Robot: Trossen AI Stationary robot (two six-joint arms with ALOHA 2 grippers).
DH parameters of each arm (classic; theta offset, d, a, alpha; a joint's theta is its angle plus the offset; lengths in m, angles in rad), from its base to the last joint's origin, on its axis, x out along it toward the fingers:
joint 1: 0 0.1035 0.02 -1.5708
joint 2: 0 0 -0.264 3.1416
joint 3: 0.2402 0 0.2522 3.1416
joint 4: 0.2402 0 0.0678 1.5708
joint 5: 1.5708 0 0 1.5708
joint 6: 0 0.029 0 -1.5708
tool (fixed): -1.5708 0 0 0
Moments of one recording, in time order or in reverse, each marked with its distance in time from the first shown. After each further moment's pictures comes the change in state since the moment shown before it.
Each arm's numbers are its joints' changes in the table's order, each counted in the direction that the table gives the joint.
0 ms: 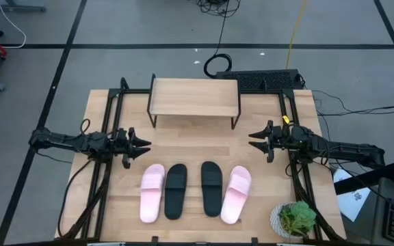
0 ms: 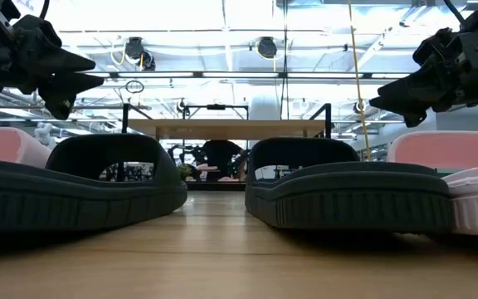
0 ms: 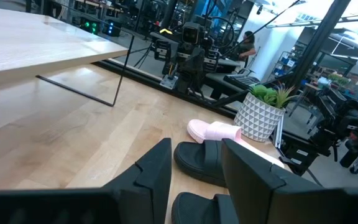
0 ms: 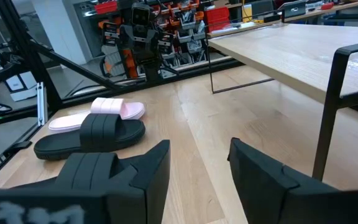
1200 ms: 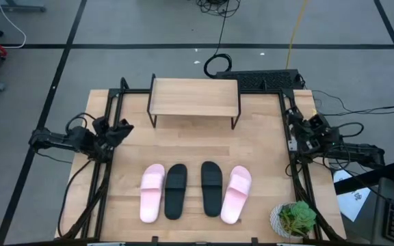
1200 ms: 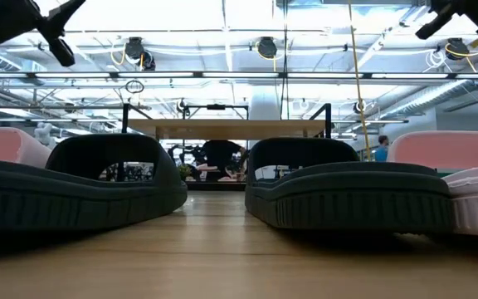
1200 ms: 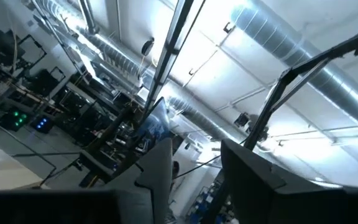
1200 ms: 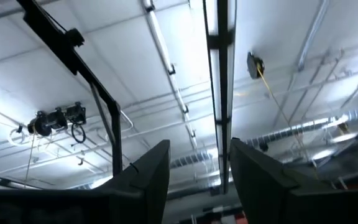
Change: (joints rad) left arm 0.000 0.000 0.000 -0.636 0.035 -0.190; right arm 0.002 0.000 0.000 -1.034 0.002 0.225
